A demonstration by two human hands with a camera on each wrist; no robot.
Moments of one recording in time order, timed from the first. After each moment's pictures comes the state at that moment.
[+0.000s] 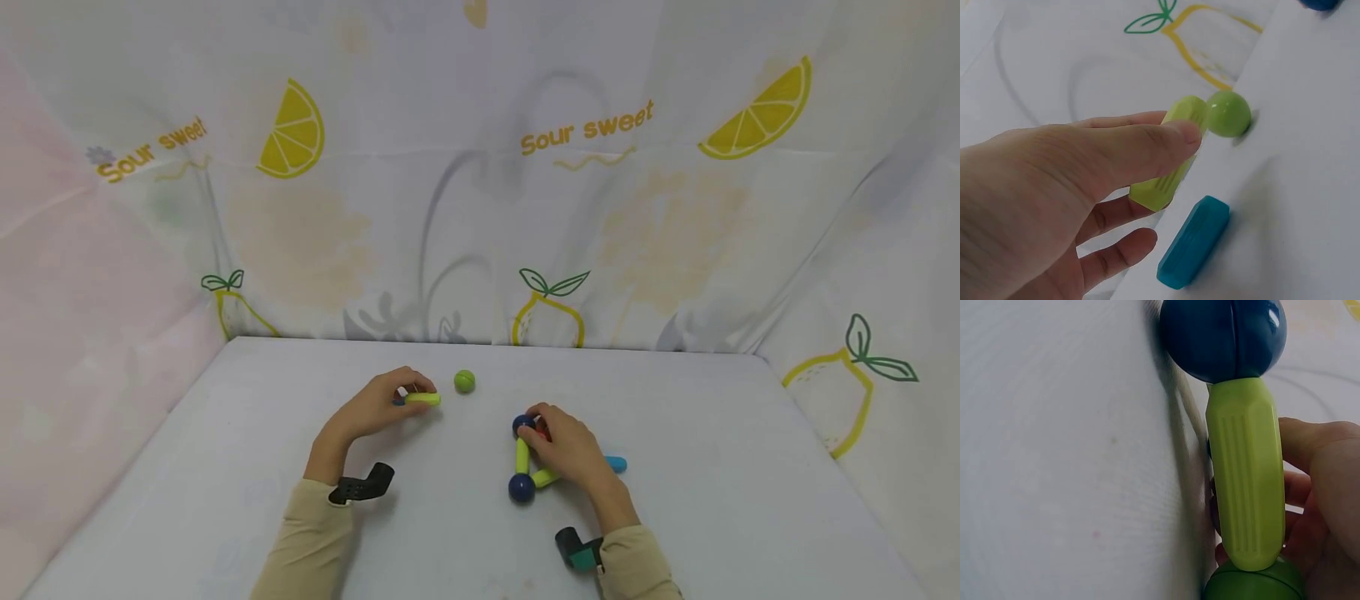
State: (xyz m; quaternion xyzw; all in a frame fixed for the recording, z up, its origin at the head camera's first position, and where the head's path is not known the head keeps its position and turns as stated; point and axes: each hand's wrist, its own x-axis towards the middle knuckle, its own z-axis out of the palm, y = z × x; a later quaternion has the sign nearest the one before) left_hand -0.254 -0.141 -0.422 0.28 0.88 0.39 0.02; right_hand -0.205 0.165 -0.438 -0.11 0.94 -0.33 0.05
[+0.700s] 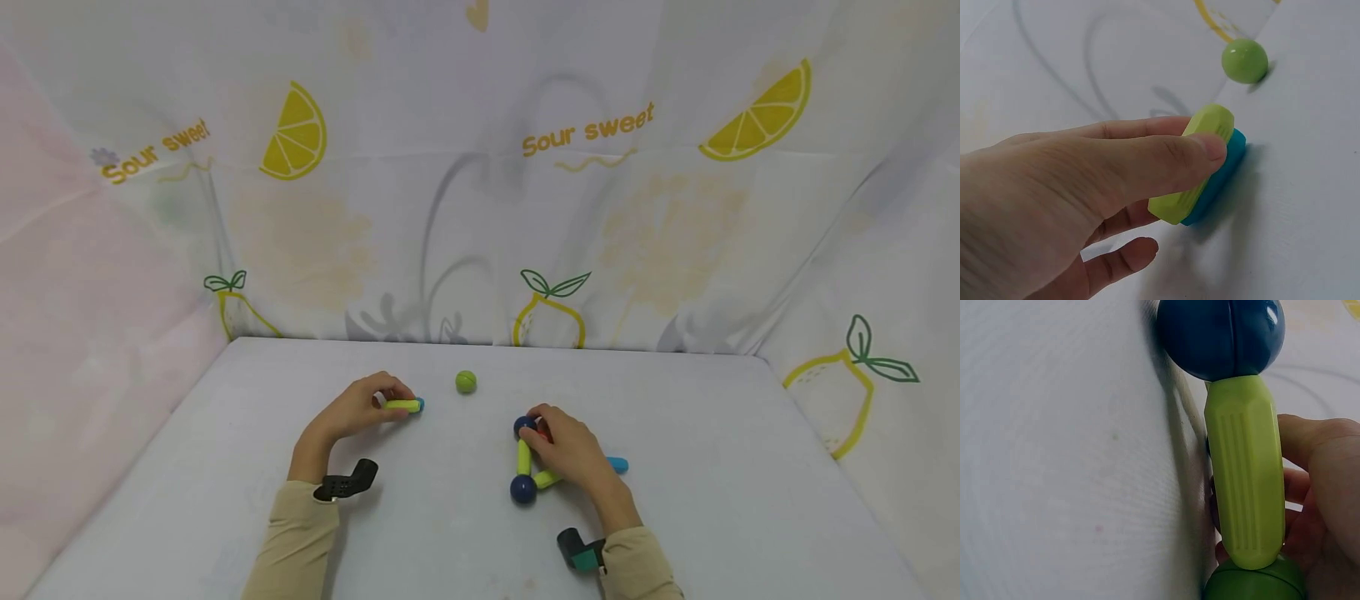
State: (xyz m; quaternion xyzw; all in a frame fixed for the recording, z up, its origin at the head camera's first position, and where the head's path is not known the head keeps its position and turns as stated) left_hand -0.255 -0.173 -0.430 0.23 0.89 0.40 0.04; right_hand -0.204 0.165 -0.438 -0.12 0.94 -0.32 0.05
